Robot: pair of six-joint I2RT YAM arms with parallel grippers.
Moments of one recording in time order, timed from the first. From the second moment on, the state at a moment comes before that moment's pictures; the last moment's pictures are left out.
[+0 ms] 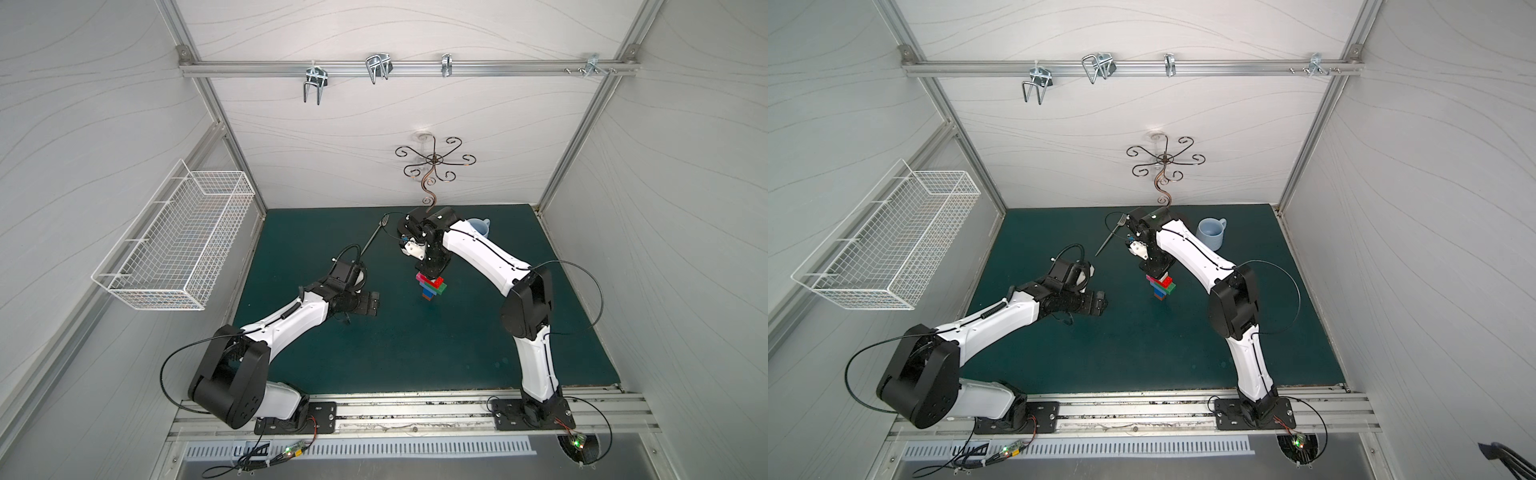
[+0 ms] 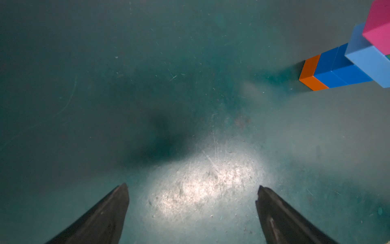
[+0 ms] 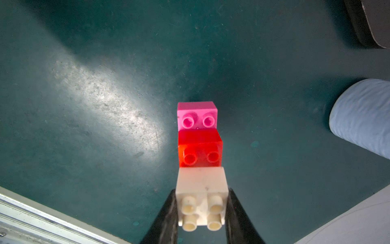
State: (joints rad) left arm -0.44 1.40 0.80 -0.45 0.11 -0.29; right arm 0.72 2.11 2.07 -1.44 0.10 -0.26
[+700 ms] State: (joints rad) left arm -0.44 1.40 0.80 -0.47 0.09 -0.27; right arm 0.71 2.13 2.07 -1.45 0.07 -0.28
